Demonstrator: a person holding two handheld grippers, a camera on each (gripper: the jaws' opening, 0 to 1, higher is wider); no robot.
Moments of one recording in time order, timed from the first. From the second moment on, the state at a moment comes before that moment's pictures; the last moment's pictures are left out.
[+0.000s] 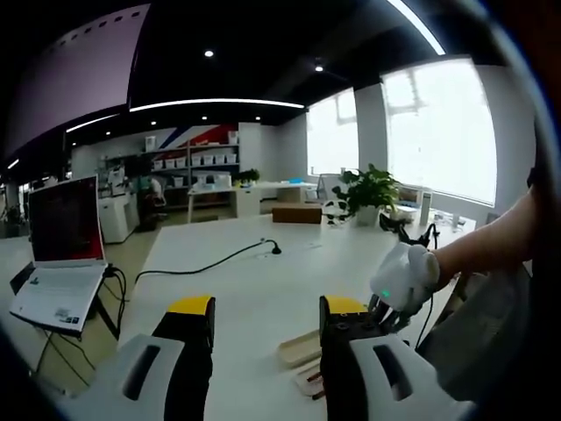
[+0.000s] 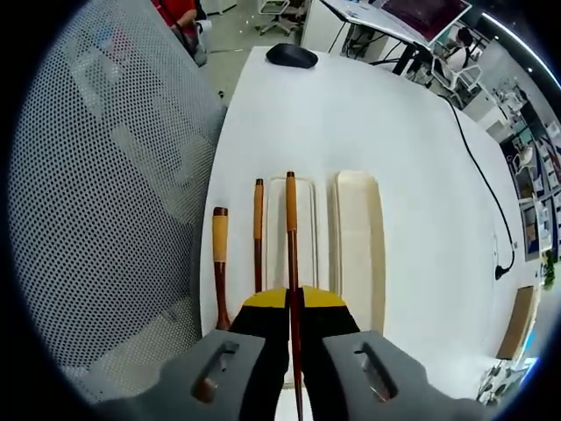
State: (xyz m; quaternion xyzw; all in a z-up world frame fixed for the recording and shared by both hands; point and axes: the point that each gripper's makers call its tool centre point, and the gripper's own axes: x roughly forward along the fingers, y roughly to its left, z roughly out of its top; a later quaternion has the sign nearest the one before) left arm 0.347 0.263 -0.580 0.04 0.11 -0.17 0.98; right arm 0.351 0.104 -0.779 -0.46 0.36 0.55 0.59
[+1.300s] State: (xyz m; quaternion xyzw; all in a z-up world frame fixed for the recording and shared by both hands) left arm 0.350 0.266 -0.583 0.03 0.12 -0.17 0.98; right arm 0.390 0.106 -0.763 -0.47 0.30 0.52 0.65
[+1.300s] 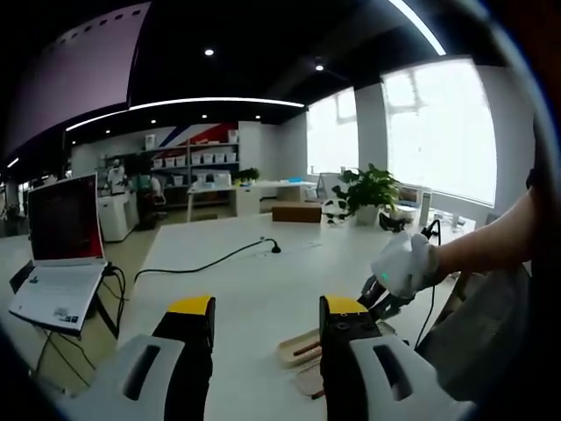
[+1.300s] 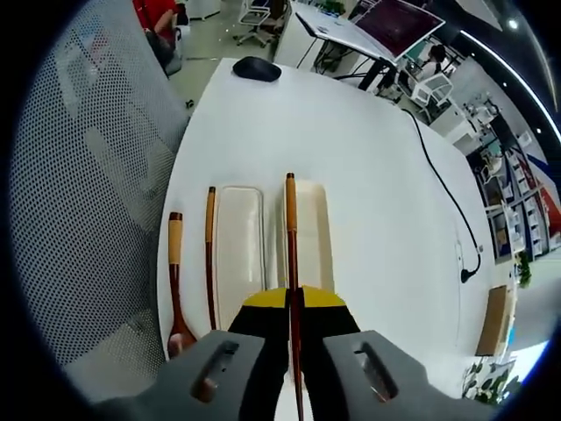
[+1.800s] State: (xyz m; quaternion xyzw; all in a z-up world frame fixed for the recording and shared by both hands) left arm 0.351 0.275 -0.579 0.02 0.10 -0.16 0.98; right arm 0.400 0.108 -0.764 -0.48 0.29 0.51 0.65
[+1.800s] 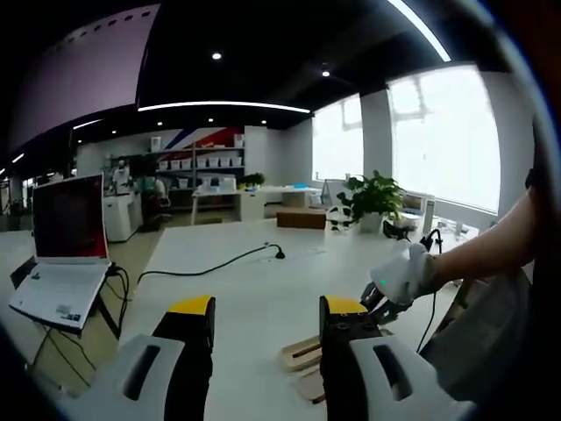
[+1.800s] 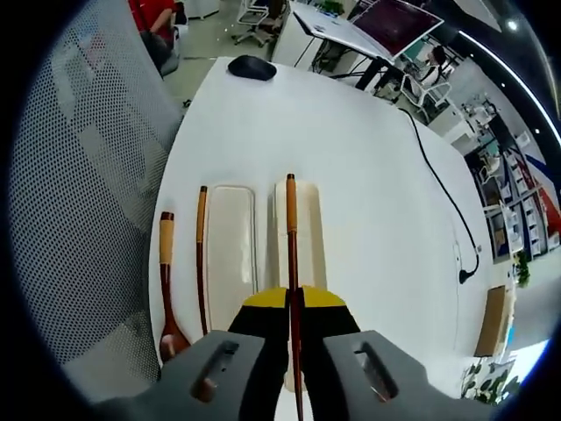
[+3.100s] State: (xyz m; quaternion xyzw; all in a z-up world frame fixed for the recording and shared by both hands) left arm 0.350 0.266 -0.573 0.03 0.09 -0.16 0.98; right arm 0.417 0.107 -0.790 -0.49 0.31 0.52 0.62
